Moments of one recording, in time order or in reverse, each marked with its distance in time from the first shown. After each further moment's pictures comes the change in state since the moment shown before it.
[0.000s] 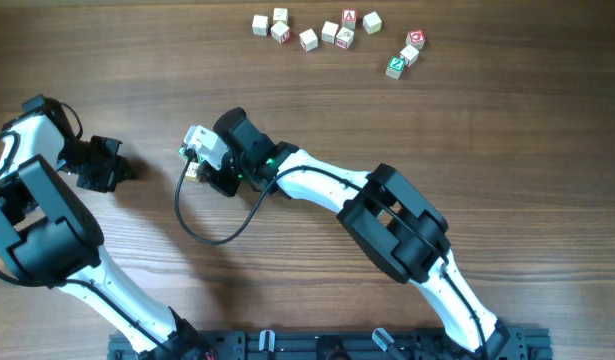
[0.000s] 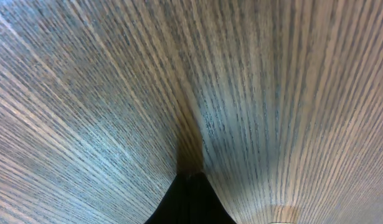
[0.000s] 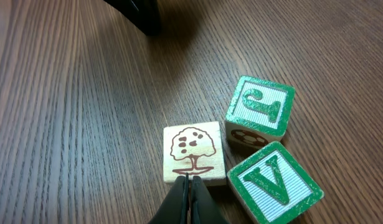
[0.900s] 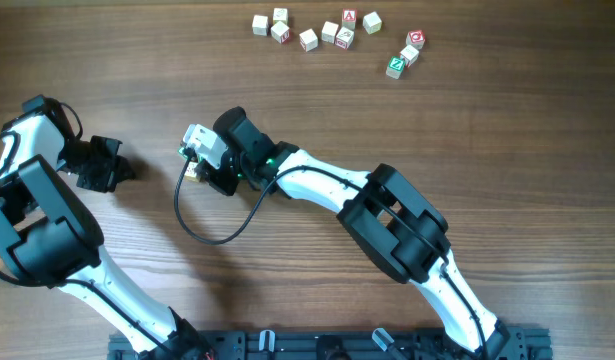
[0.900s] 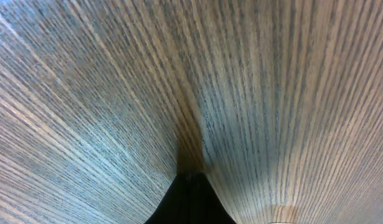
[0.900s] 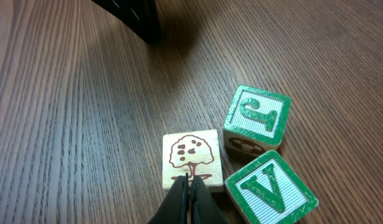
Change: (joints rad) left arm 0.000 0.000 0.000 0.000 0.000 0.000; right arm 0.000 0.000 0.000 0.020 0.000 0.000
